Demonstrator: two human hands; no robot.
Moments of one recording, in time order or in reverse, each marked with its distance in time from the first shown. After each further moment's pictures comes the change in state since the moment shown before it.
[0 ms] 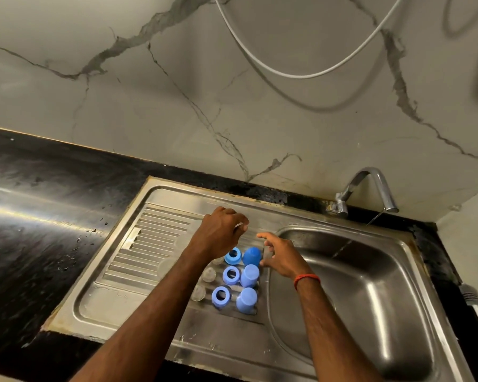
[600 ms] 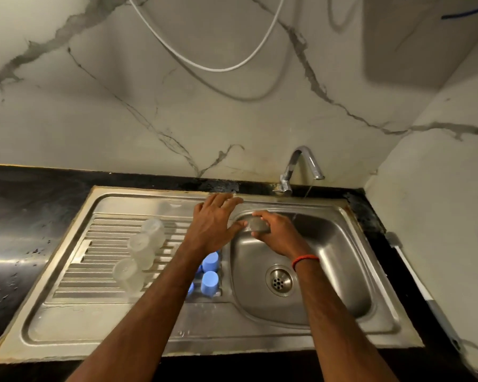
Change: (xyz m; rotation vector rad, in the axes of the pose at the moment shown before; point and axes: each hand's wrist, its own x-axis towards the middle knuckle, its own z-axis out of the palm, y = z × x) left_hand -0.004 0.087 0.019 -0.013 0.094 0.202; right_hand -0.081 0.026 -0.070 -0.030 0.295 -0.011
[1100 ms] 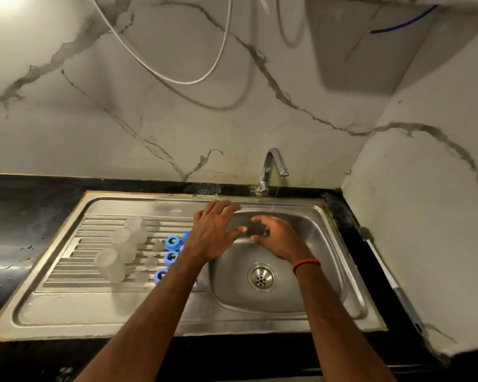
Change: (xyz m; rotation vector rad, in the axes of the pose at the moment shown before) left_hand -0.023 0.089 0.013 0.038 -0.018 -0.026; right_hand -0.063 0.043 -0.051 -0.008 0.018 -0.042
